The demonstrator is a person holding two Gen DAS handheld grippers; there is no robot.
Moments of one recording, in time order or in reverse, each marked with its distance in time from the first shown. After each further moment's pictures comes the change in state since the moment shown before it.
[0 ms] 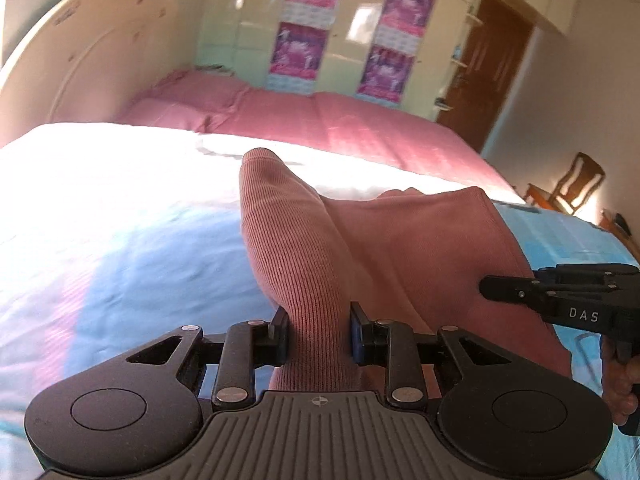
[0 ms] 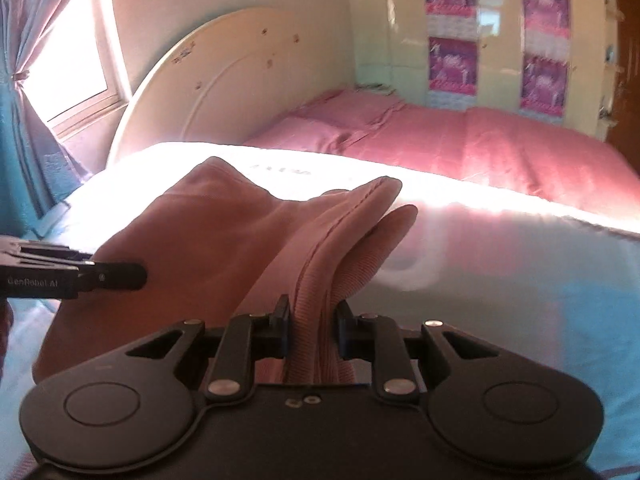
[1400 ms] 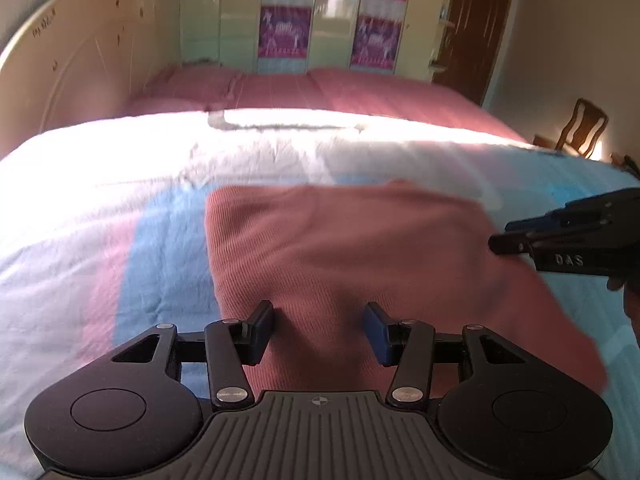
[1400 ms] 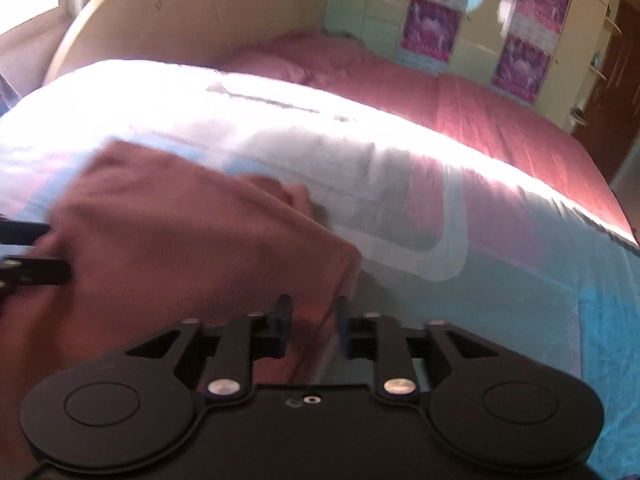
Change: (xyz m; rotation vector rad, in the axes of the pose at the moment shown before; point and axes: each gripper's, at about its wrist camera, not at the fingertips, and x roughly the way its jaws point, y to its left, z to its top) left arm 0.046 0.034 -0.012 0.161 0.034 0.019; right arm 0.069 0.049 0.007 -0.091 0.145 -0.214
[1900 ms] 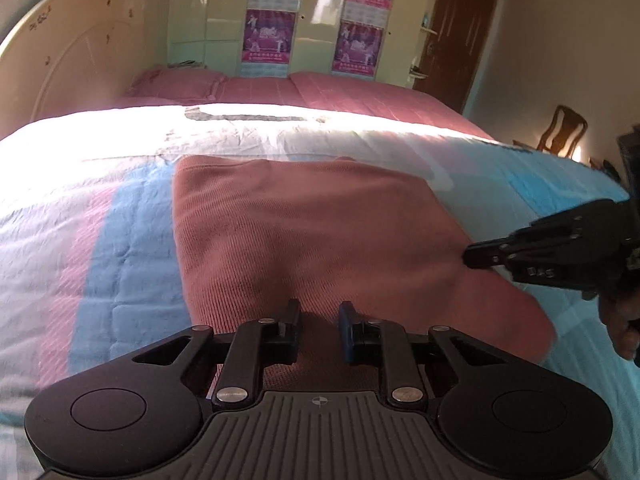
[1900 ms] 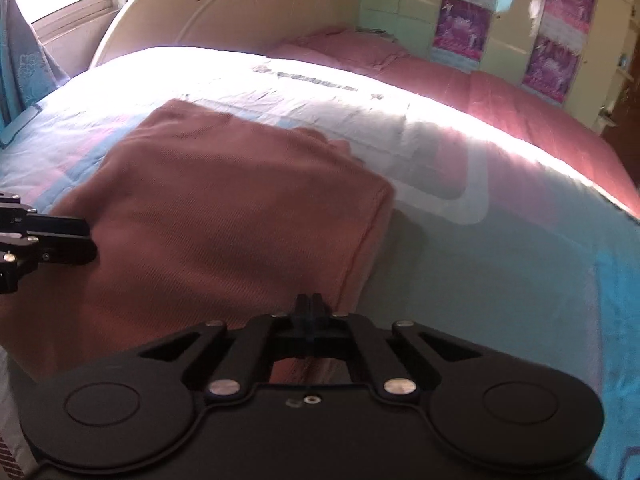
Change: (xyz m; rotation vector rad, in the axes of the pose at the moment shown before) left arm -0.035 -0.023 -0.039 -0.016 -0.009 -0.056; right arm -0.022 0.001 -0.036 -0.028 0.027 0.068
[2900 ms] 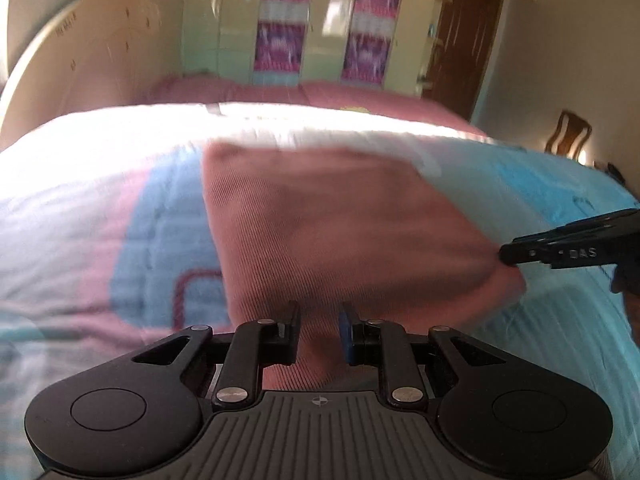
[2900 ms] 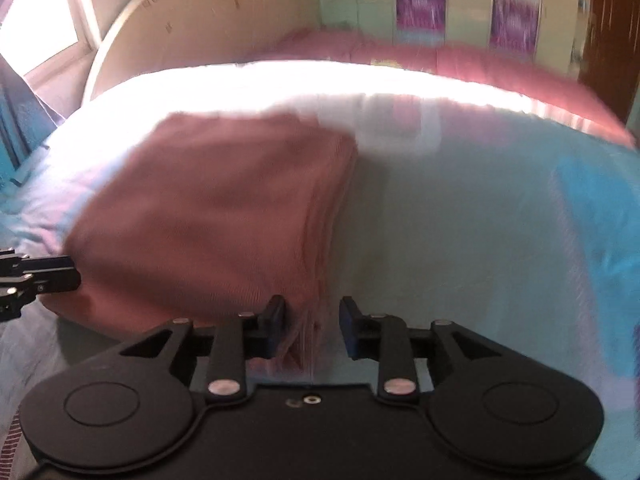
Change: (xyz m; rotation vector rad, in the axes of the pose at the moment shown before) left arm -0.053 -0.007 -0.046 0.005 -0.052 0.045; right arm -0.066 -0.011 -0.054 0.157 -0.047 0.033
